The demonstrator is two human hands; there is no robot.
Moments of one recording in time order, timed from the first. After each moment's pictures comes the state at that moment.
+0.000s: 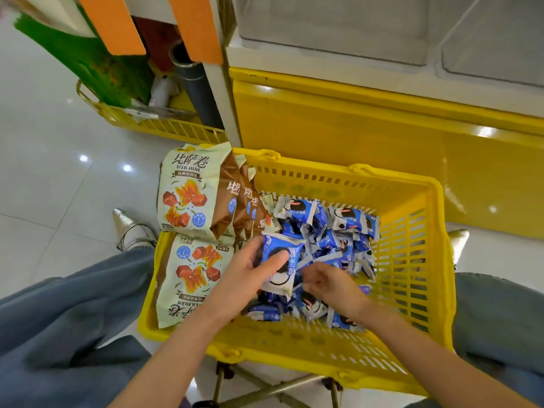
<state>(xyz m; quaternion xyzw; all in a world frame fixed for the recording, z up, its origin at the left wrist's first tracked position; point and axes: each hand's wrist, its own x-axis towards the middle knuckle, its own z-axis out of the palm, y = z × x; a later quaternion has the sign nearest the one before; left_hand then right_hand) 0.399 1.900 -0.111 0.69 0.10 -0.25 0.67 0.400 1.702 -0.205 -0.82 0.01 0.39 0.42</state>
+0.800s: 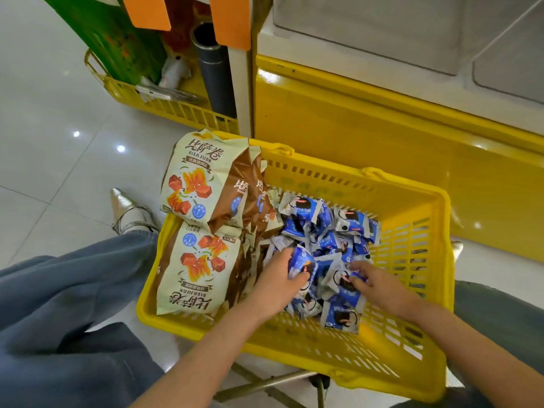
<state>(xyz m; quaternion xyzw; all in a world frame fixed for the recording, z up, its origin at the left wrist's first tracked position) 0.389 1.869 -0.169 0.79 0.10 -0.29 0.54 0.415 1.641 -0.193 -0.89 -0.01 0.40 0.21</state>
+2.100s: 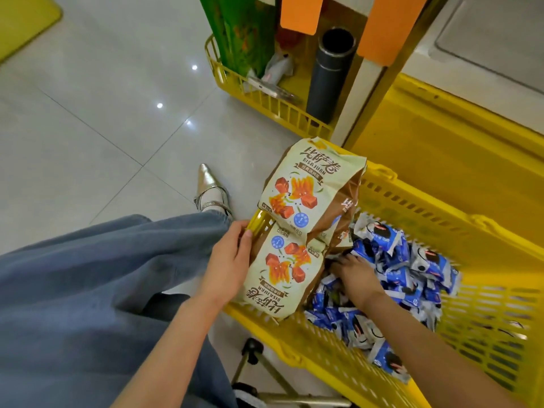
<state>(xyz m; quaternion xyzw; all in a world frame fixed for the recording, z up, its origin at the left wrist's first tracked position) 0.365 2.018 -0.143 0.79 0.29 -0.03 0.54 0.460 1.783 -0.271 -0.88 -0.38 0.26 -0.08</state>
